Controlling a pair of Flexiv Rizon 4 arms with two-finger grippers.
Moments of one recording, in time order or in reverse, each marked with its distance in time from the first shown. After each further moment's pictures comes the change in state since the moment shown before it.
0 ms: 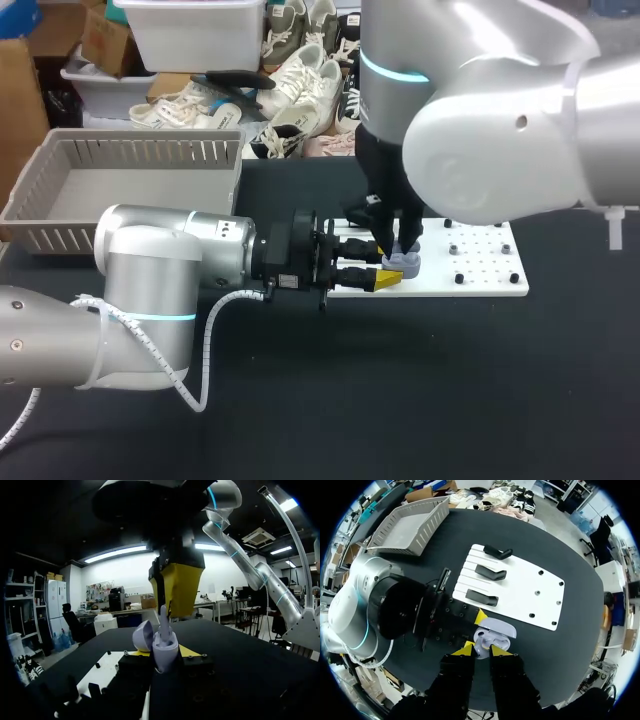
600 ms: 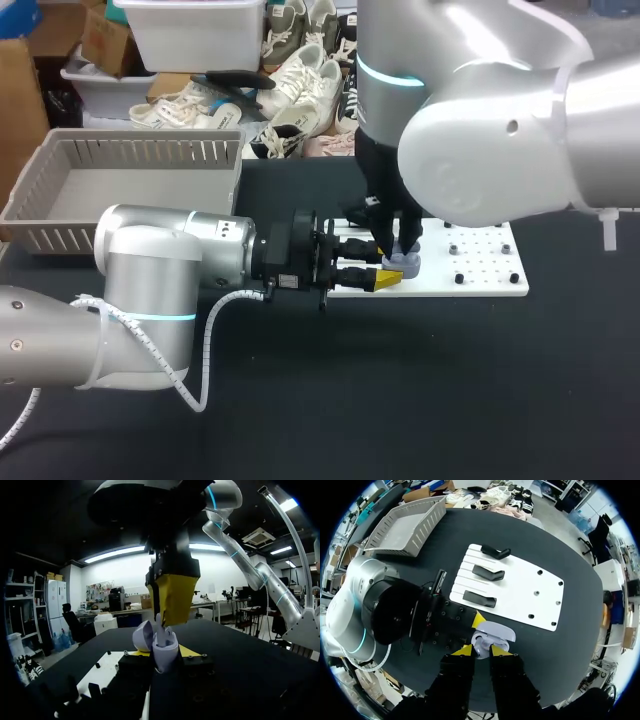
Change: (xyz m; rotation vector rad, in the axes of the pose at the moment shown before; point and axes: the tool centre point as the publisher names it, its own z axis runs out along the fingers) left arm 0.000 0.000 0.000 0.000 0.000 0.000; right arm -0.003 -0.002 0.006 0.011 0.003 0.013
